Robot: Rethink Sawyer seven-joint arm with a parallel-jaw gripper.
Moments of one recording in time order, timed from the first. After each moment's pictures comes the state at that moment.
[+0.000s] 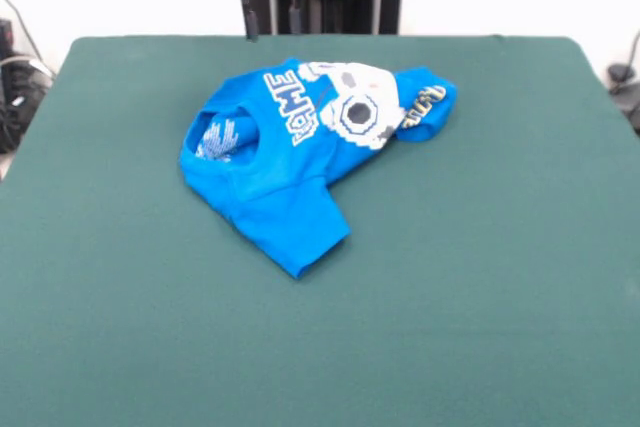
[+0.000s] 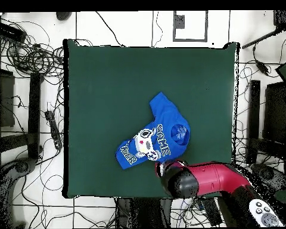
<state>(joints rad) -0.73 -0.76 0.41 2.10 -0.69 0.41 1.78</state>
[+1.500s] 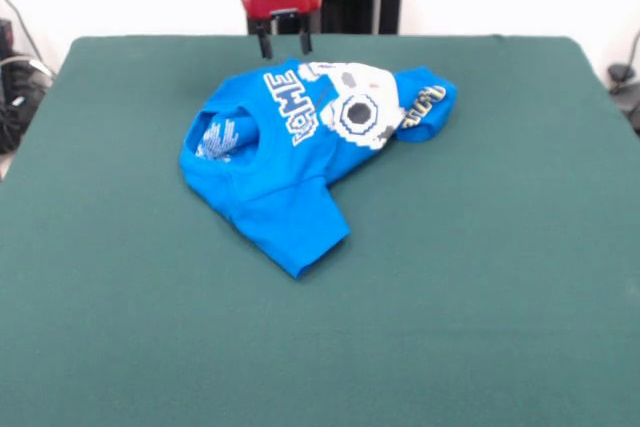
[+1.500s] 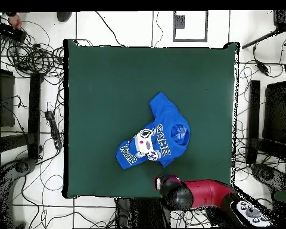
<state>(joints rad) -0.68 -0.54 0.18 2.10 -0.70 0.21 1.78</state>
